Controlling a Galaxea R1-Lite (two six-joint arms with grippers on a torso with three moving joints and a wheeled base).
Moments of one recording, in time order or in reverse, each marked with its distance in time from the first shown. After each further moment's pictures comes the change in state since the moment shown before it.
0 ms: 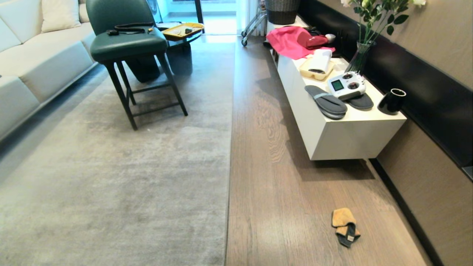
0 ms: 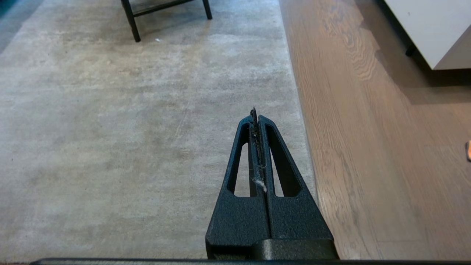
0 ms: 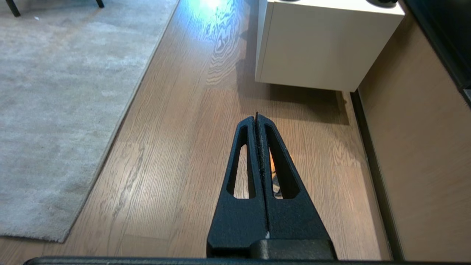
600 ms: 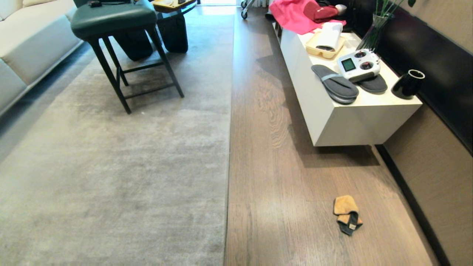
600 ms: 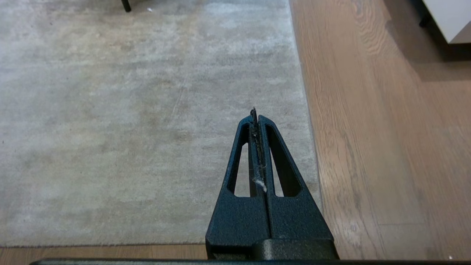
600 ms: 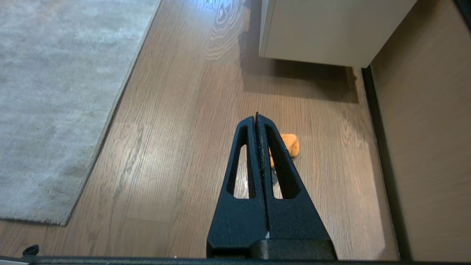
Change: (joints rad) left arm 0.000 0.000 0.000 0.000 0.001 -0.001; right arm 0.000 0.000 0.000 0.000 0.000 0.000
